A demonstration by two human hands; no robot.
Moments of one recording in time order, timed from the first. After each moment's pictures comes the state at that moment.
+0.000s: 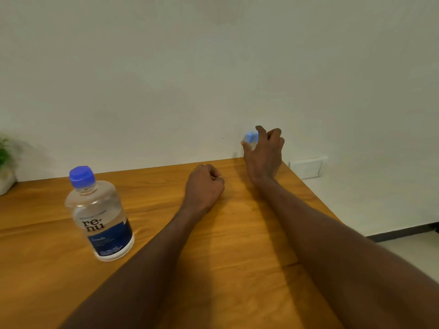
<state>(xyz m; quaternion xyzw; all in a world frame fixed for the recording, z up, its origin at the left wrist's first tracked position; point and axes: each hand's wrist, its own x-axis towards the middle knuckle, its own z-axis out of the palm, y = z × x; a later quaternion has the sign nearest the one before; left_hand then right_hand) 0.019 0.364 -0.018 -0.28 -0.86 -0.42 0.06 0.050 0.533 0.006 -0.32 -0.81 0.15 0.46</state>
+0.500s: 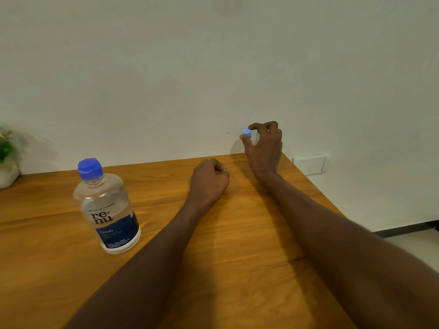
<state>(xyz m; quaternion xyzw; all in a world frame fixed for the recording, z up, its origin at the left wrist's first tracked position) 0.024 0.362 -0.016 -0.28 -0.84 -0.45 0.07 0.045 0.530 0.007 -0.23 -0.80 0.22 0.50</state>
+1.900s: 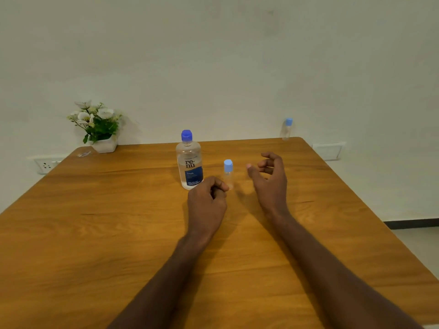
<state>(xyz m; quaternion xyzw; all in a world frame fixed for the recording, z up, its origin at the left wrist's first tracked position) 0.200 0.159 0.001 -0.23 -0.78 -0.58 0.12 0.227 0.318 0.005 -0.16 -0.71 0.53 0.43</state>
